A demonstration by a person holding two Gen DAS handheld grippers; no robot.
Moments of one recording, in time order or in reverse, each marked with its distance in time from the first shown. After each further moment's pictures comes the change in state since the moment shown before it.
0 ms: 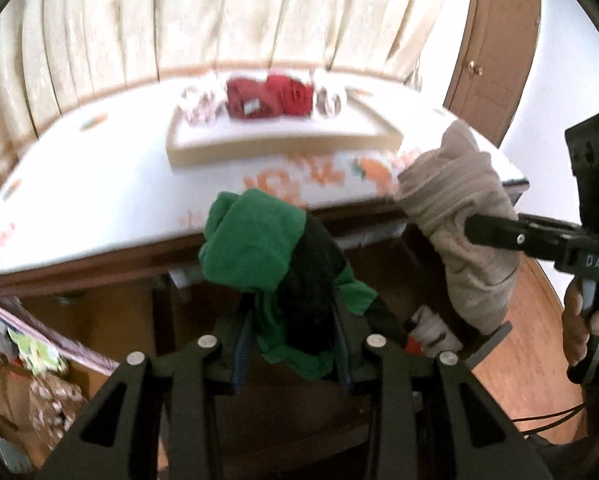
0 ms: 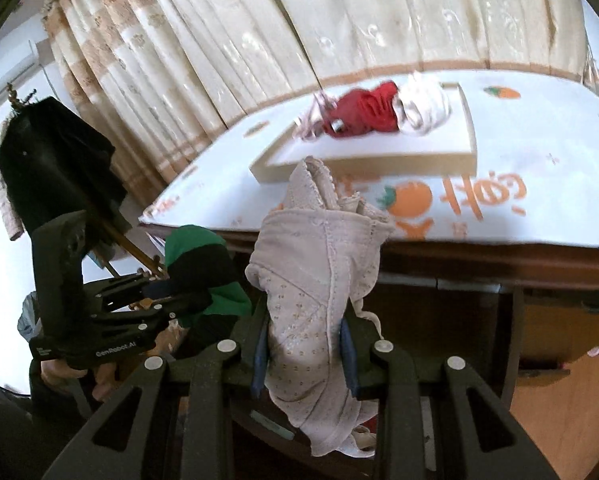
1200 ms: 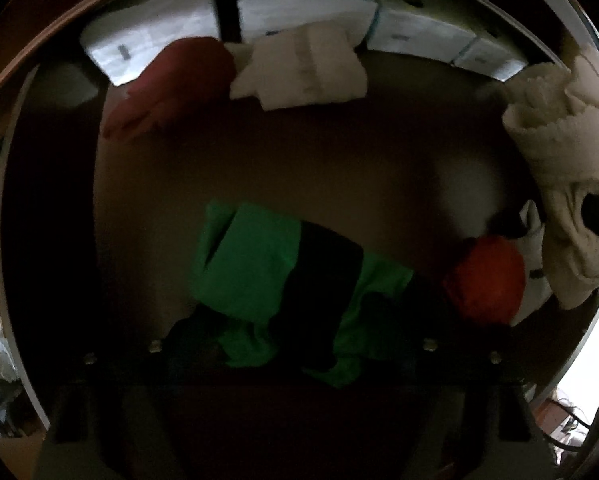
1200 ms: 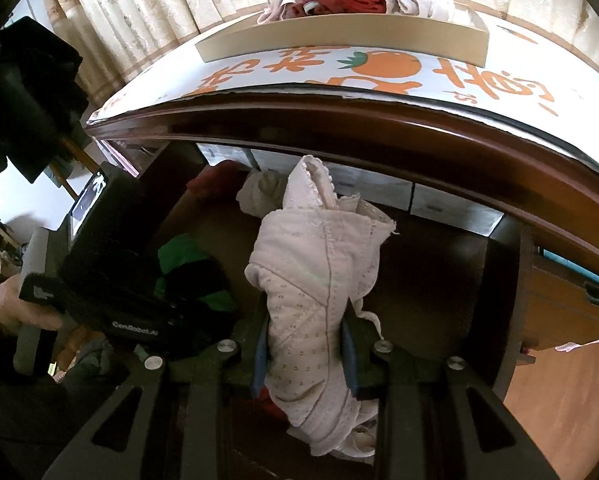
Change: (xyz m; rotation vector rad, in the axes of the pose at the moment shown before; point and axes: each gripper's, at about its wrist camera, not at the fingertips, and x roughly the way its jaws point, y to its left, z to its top) left arm 0.159 -0.001 -0.095 -0.163 0.644 0.090; right arm 0.075 -0.047 -0.051 -0.121 0.288 -0.139
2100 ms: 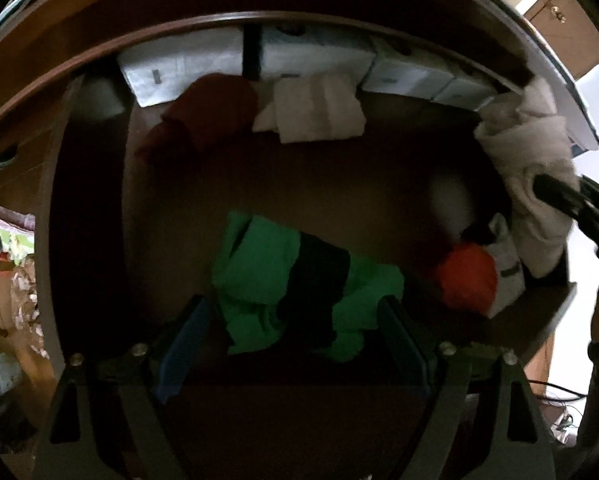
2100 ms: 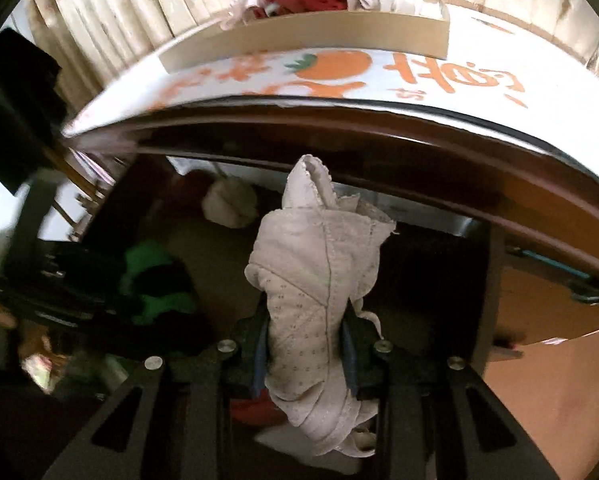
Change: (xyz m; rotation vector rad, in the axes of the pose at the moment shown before) left arm -0.035 0.024 0.010 0.000 -0.097 -0.072; right arm -0.014 -0.029 -0.001 0.042 -0.006 -0.037
